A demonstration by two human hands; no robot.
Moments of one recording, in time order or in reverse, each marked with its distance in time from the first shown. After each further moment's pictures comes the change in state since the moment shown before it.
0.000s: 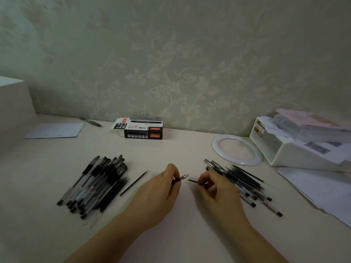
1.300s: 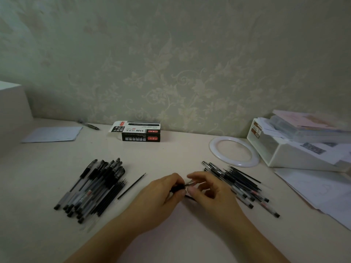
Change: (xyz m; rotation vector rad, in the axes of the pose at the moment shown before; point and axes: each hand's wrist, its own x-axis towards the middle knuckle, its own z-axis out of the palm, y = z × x) left_hand 0.004 -0.008 0.005 -0.195 -0.034 0.154; right_hand 0.004 -0.009 -0.005 0.415 -0.131 0.066
